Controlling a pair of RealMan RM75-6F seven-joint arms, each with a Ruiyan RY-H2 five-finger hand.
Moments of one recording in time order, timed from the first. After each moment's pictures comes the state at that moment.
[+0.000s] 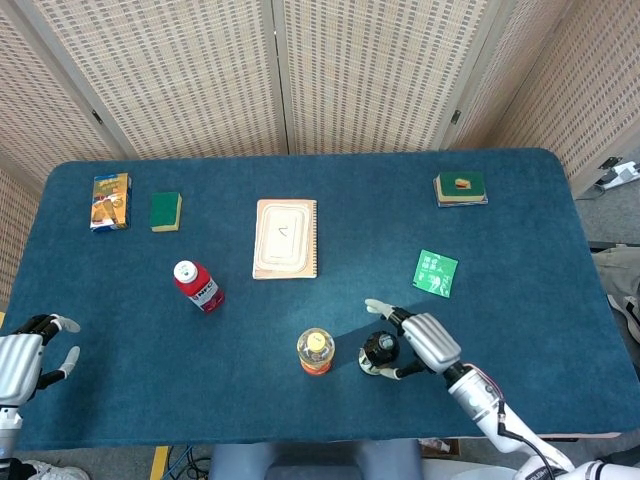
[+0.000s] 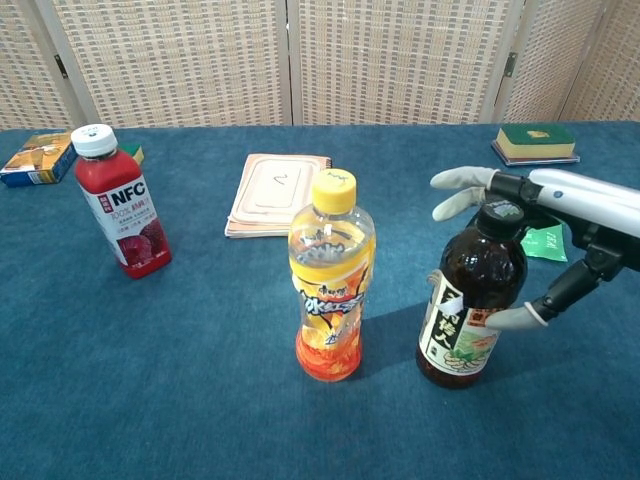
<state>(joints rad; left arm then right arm) -0.11 -1.15 -0.05 -1.53 1.49 1.48 -0.05 0.47 -1.38 0.00 -1.67 -1.56 1.11 0.23</state>
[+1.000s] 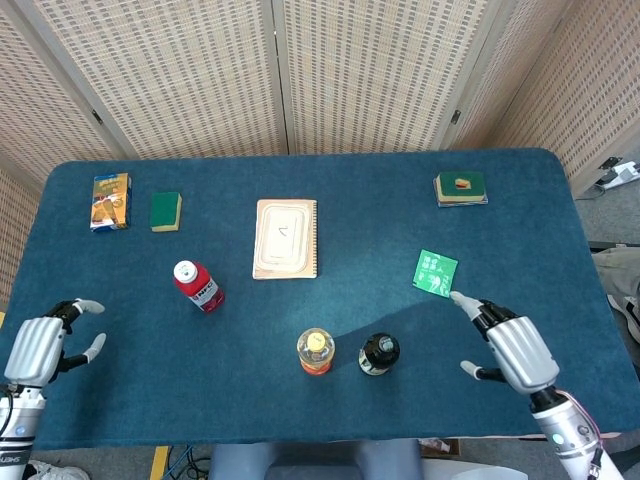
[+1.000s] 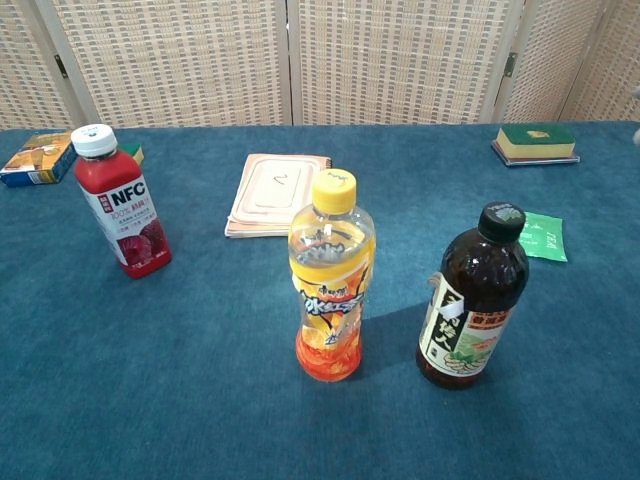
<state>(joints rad) -0.18 -1.20 -0.10 -1.52 1.48 1.42 -0.18 0.24 -1.10 -0.06 -1.79 -1.66 1.43 -0.08</state>
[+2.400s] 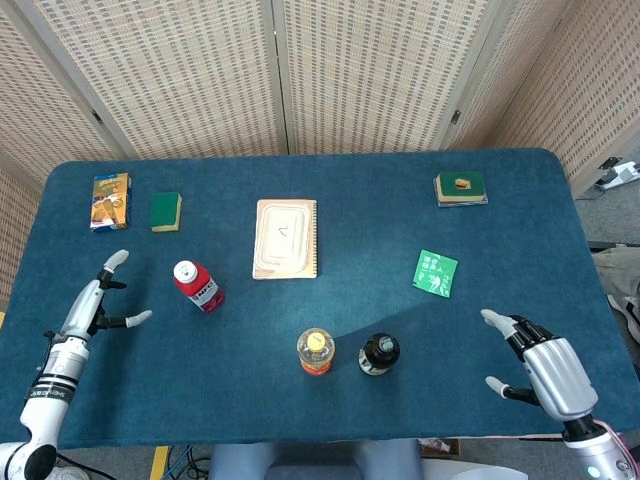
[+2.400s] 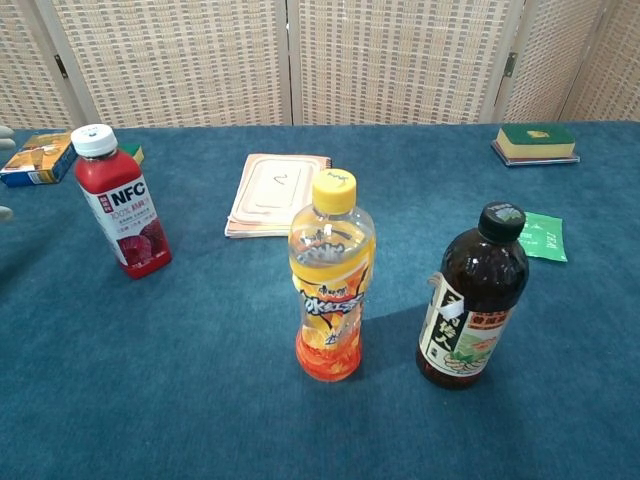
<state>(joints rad) -0.38 -1.29 -0.21 -1.43 1.24 1.01 -0.58 0.11 -1.07 -0.07 -1.75 -1.77 1.56 0.02</state>
